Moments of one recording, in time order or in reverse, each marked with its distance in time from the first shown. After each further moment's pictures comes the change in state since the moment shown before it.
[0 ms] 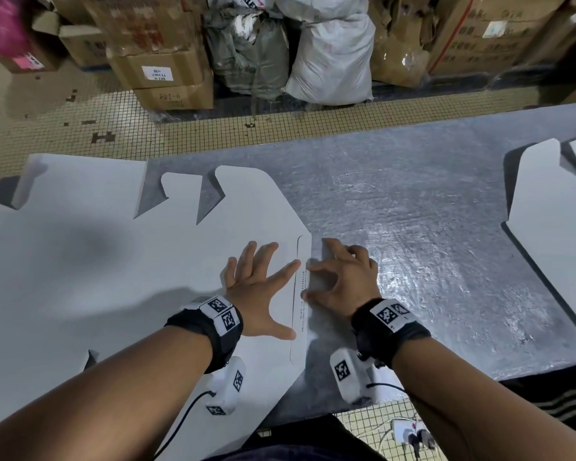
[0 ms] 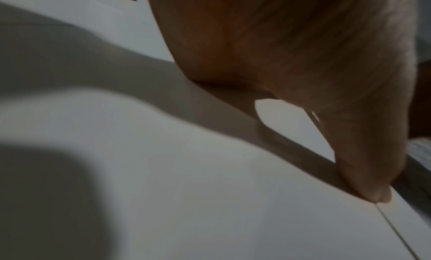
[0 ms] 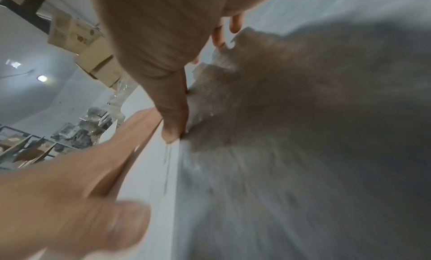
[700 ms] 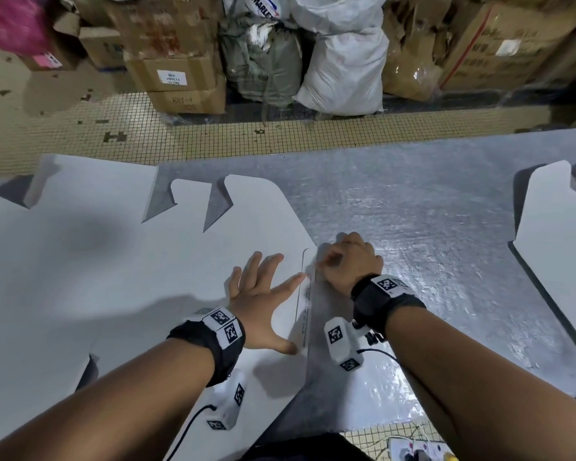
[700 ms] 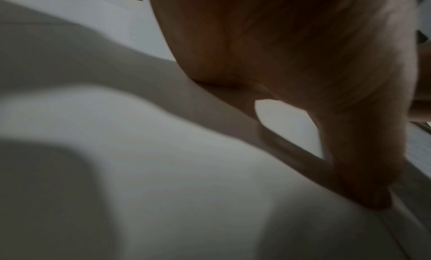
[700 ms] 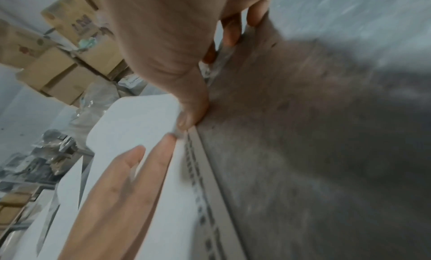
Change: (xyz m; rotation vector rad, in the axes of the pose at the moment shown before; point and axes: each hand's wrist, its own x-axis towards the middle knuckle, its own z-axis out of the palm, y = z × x) left_hand 0.000 0.001 0.001 -0.027 0.037 -0.003; right_hand 0.062 -0.004 -0.017 -0.027 -0.054 0.226
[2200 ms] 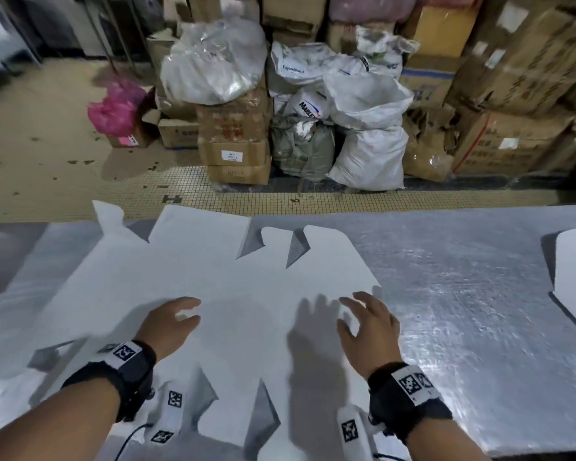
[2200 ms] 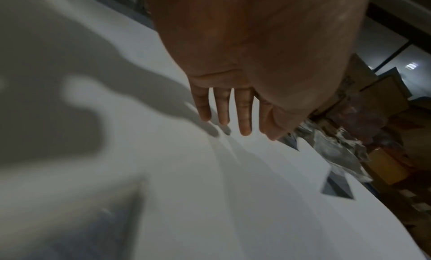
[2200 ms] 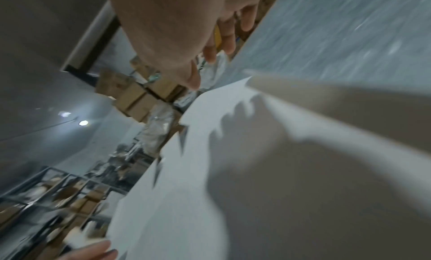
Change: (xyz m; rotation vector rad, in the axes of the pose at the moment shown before) left_hand -0.155 -0.241 -0.009 -0.775 0.495 -0.417; right_hand -0.123 -0.103 0.050 0.148 0.360 -0.219
